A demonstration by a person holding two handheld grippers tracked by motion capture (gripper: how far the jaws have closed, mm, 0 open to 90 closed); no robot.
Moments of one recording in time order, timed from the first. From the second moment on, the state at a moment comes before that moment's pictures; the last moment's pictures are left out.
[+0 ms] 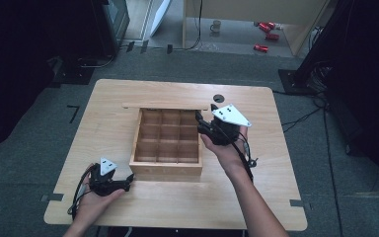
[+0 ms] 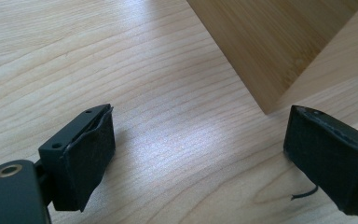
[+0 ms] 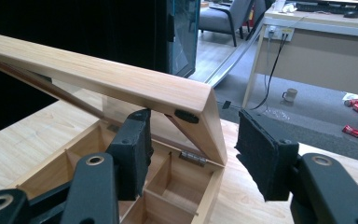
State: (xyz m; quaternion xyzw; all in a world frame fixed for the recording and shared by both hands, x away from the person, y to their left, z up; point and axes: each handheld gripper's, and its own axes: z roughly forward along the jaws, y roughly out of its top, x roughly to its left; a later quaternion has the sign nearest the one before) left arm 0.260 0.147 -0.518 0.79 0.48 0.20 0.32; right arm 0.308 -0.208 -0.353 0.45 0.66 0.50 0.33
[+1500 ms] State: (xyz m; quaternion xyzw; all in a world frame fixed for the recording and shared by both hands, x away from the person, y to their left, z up) left arm 0.260 0.149 -0.518 0.79 0.48 0.20 0.33; right arm 0.360 -0.208 -0.353 0.39 0.68 0.50 0.36
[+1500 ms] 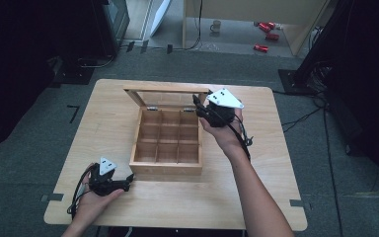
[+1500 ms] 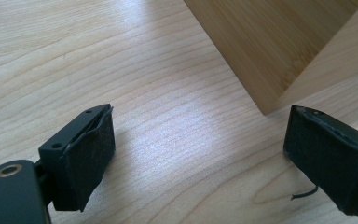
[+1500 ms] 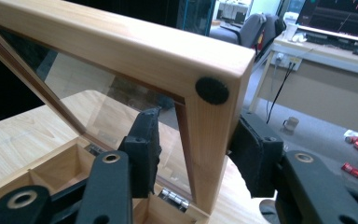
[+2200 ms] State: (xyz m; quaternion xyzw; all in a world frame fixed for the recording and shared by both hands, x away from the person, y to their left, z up) left arm 0.260 0.150 -0.518 0.79 0.48 0.19 0.33; right arm 0.378 -0.214 -0.352 0.39 0.67 0.52 0.36
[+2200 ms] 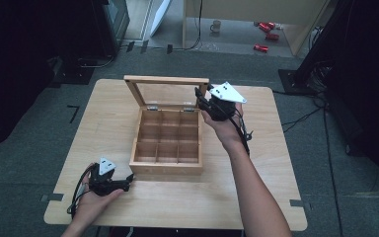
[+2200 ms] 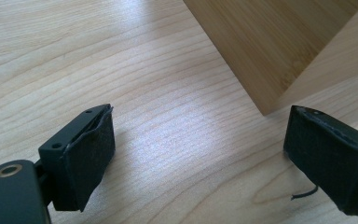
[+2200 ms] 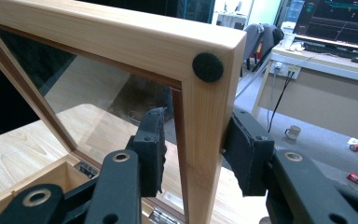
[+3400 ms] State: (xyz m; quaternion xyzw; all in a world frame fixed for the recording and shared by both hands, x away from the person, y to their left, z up) left arm 0.260 0.150 -0.518 0.79 0.48 0.19 0.33; right arm 0.441 -0.213 -0.339 0.46 0.63 0.52 0.34
